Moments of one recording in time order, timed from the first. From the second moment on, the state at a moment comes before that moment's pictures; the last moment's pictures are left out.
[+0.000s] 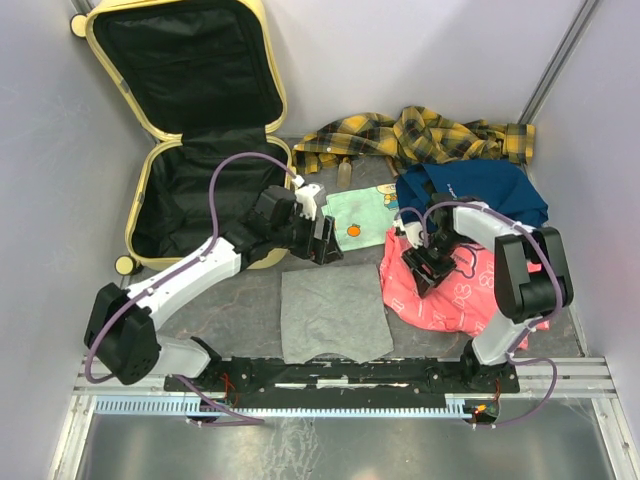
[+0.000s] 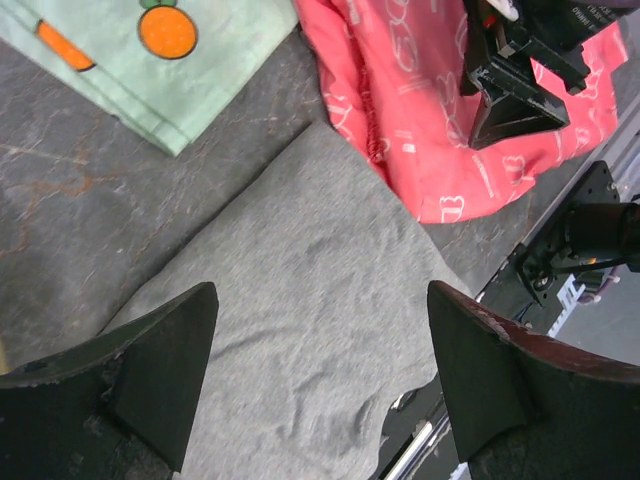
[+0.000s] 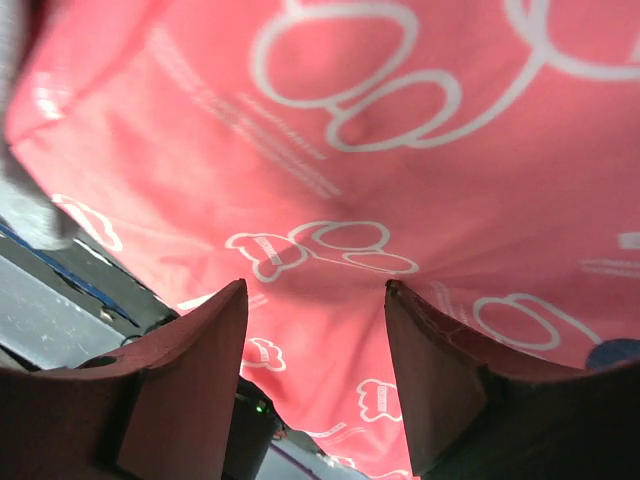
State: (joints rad) left arm -0.65 1.34 1.00 -0.34 0.34 -0.32; right arm 0.18 1.72 1.04 -1.02 -0.32 -0.51
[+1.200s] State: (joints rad) left arm -0.97 2.07 1.50 -0.17 0.04 -0.49; right arm -0.81 1.66 1.21 -1.11 -0.15 -0.56
